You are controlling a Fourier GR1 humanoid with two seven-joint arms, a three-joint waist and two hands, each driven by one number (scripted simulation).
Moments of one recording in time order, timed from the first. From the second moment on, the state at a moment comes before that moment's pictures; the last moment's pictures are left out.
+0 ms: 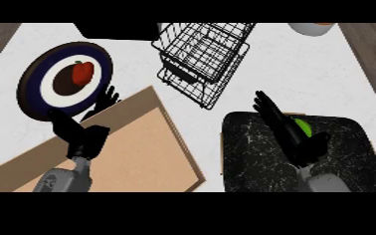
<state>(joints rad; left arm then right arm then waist) -0.11 0.24 -0.19 -1.40 0.40 0.11 0.09 -0.09 -0.26 0.25 -1.38 -0.25 0.12 -0.11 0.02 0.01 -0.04</state>
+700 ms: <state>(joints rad) 0.06 0.34 -0.12 -1.55 0.34 0.10 -0.03 -0.04 -0.26 0.10 -1.61 0.03 -0.31 -0.13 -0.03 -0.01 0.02</state>
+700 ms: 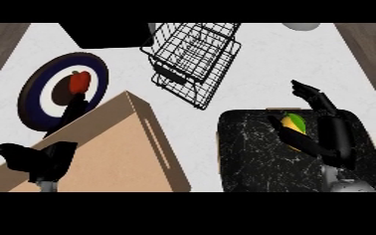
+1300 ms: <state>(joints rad) -0.01 0.42 -0.11 -1.54 0.33 0.11 0.06 0.08 -0.65 0.14 -1.88 0.42 -0.20 0.24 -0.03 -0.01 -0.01</state>
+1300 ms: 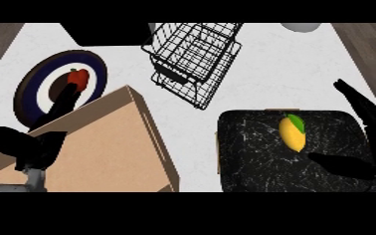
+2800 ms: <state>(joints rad) -0.06 0.38 -0.10 -1.56 0.28 0.12 0.14 -0.07 -0.46 0.40 -1.79 0.77 0.15 0.81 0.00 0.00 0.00</state>
